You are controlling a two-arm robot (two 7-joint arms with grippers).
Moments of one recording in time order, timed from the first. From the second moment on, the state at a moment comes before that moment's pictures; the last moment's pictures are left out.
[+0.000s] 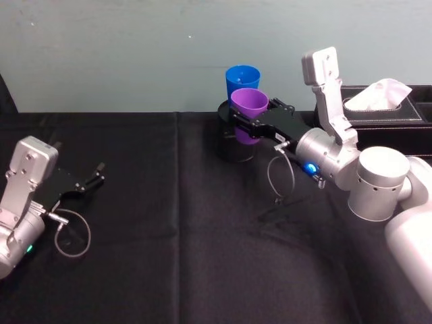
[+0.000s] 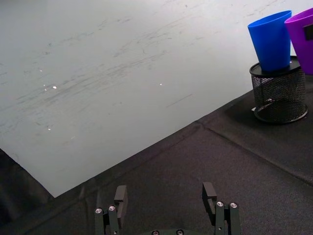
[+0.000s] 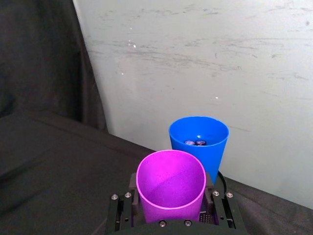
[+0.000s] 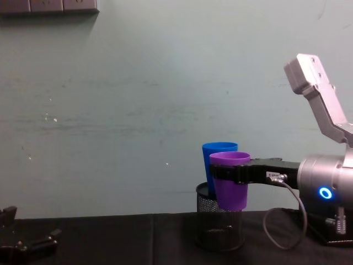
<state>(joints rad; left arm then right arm) -0.20 0.60 0.45 -1.41 -0.25 -0.12 0.03 0.55 0.21 -0.40 -1.16 0.33 0.13 0.32</state>
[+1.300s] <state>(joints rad) -0.20 0.60 0.45 -1.41 -0.25 -0.12 0.03 0.59 0.17 -0.37 -1.08 0.32 0.13 0.32</state>
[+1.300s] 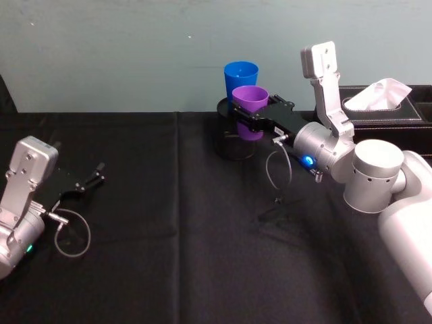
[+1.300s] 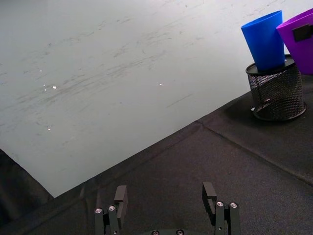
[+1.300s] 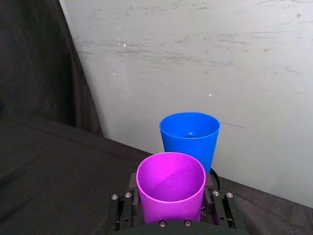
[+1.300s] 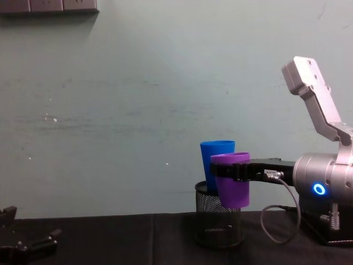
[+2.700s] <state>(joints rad) -0.20 0.60 0.45 -1.41 -0.25 -0.12 0.03 0.59 0.17 -0.37 -1.08 0.32 0.13 0.32</state>
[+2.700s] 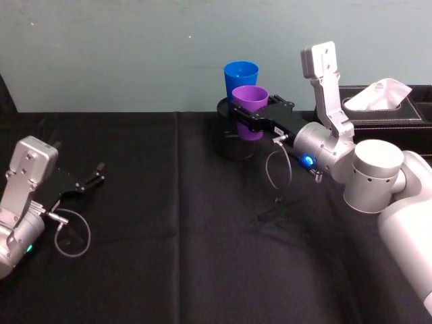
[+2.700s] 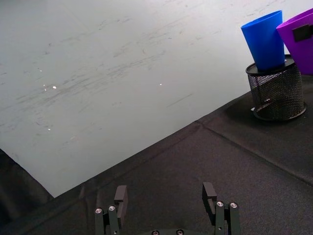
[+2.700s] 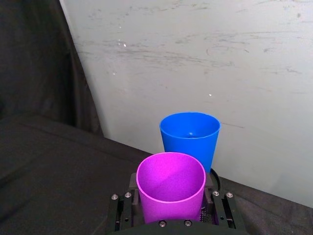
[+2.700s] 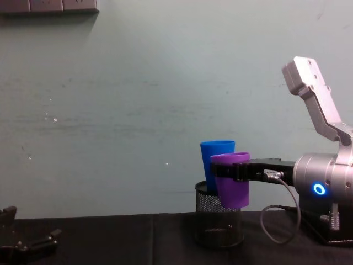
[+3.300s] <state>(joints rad) -0.20 0.60 0.45 -1.41 -0.25 -0.12 0.03 0.59 0.17 -0.37 -1.08 0.32 0.13 0.32</state>
